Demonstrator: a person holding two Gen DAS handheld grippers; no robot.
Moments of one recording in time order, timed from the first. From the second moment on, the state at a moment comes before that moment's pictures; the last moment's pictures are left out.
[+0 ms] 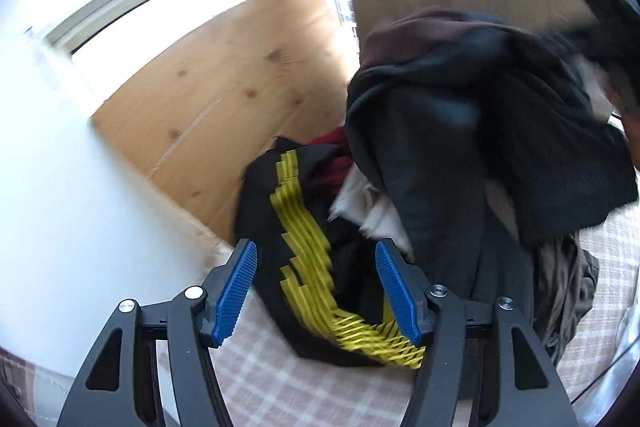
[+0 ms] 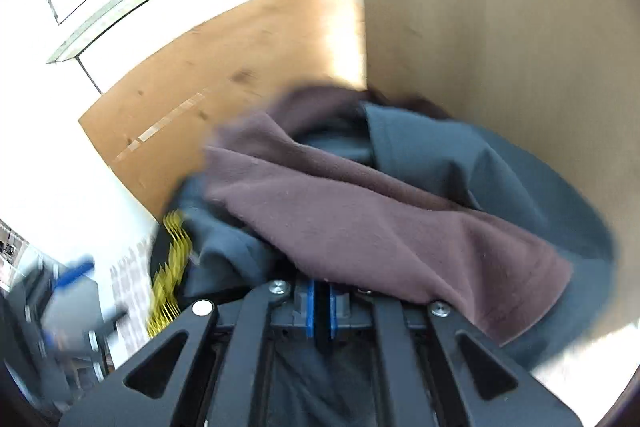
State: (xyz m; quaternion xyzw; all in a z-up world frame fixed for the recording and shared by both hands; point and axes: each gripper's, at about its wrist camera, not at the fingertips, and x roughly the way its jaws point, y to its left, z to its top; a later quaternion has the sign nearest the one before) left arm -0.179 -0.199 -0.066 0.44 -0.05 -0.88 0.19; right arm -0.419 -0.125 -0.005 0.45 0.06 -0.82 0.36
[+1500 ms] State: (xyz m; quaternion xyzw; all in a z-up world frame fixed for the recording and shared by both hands) left arm -0.179 0.131 -0.101 0.44 -0.24 -0.85 -0.17; right arm -0.142 0.353 -0.092 0.56 -0.16 -0.81 -0.12
